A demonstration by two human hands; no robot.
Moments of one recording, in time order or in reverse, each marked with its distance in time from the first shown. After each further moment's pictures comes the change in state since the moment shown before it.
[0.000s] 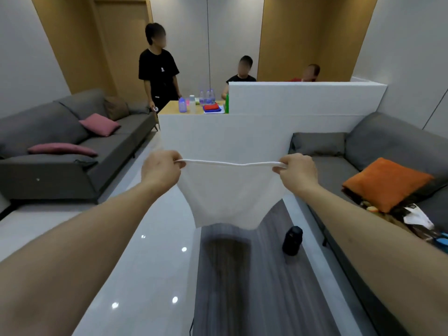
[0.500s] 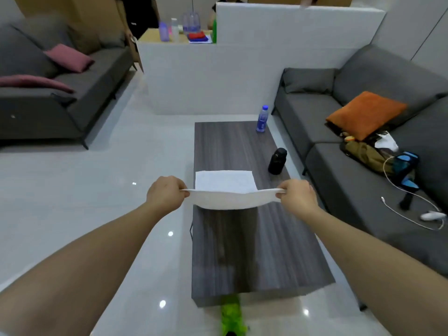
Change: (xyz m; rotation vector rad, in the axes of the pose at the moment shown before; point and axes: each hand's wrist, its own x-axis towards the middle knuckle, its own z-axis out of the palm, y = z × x) left_hand -0.291 -0.086 0.066 0.075 -0.549 -0.096; right_hand -0.296 0.084 0.087 -0.147 -0.384 0.230
